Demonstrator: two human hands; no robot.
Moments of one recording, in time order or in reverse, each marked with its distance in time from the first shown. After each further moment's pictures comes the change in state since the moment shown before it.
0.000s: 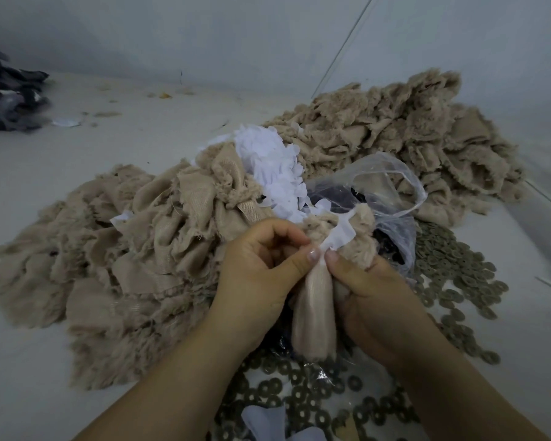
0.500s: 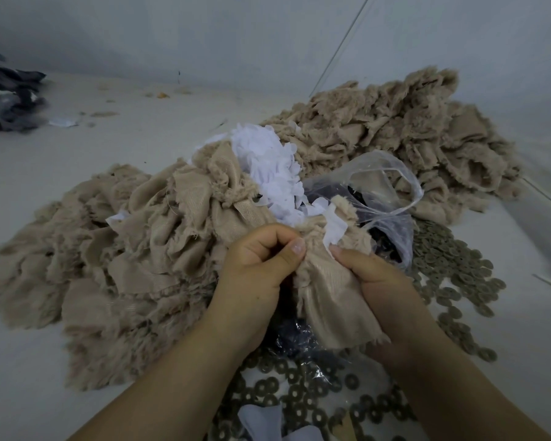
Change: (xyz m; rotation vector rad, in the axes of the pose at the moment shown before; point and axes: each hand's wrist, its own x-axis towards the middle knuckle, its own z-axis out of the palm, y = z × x) left_hand 0.002 -0.009 0.001 -0.065 -0.047 -0.074; right_hand -0.003 -0.010 -0.004 0.001 0.137 0.208
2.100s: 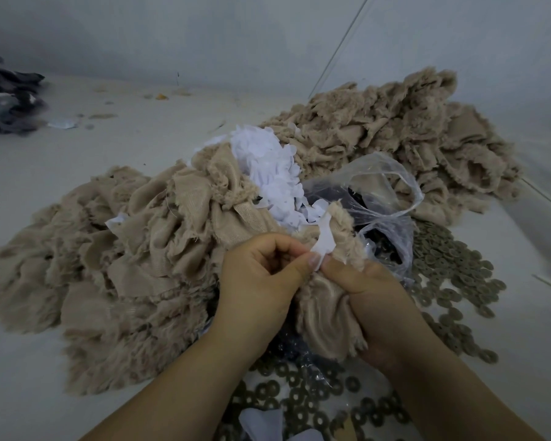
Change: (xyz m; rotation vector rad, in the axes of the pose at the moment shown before) left_hand -0.007 0.002 0.007 0.214 0.150 0.077; right_hand -0.004 0.005 0.009 0.000 -0.030 -0.062
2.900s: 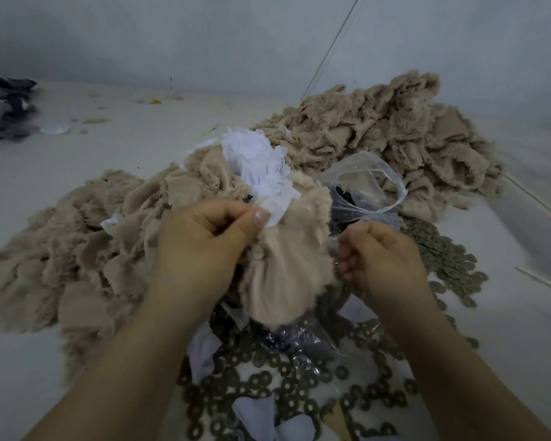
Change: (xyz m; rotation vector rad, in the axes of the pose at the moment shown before) left_hand 0.015 0.044 -0.034 0.196 0.079 0.103; right_hand 0.008 -0.024 -0.023 -0.553 0.334 -0.335
